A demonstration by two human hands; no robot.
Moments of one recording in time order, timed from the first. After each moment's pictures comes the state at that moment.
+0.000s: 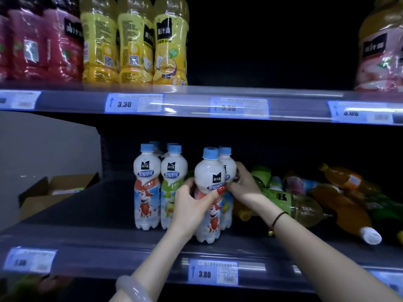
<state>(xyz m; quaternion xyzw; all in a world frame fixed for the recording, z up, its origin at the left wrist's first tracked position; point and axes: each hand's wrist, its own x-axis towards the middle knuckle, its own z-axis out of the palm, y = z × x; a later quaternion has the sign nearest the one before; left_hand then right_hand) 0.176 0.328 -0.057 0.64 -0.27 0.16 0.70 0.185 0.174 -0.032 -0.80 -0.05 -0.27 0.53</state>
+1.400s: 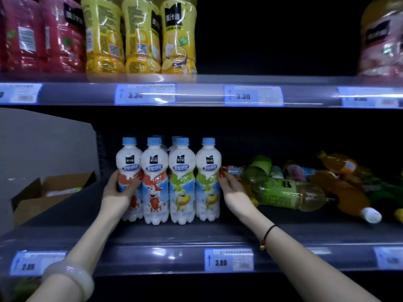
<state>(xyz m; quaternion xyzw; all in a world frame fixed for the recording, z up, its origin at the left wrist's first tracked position) 0.273 0.469 -0.080 0.67 -0.15 0.21 0.70 0.183 0.222 -0.074 -0.79 0.01 -0.26 0.56</state>
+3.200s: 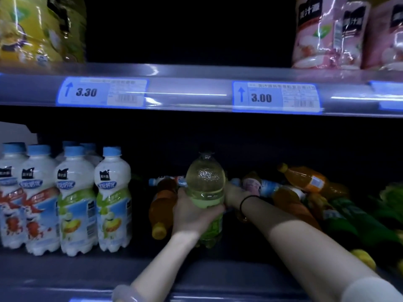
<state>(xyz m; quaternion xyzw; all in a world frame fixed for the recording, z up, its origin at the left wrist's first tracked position) 0.189 0.137 -0.070 0.77 -0.12 0.12 0.61 0.201 0.027 -0.015 -0.33 0.14 -0.28 0.89</state>
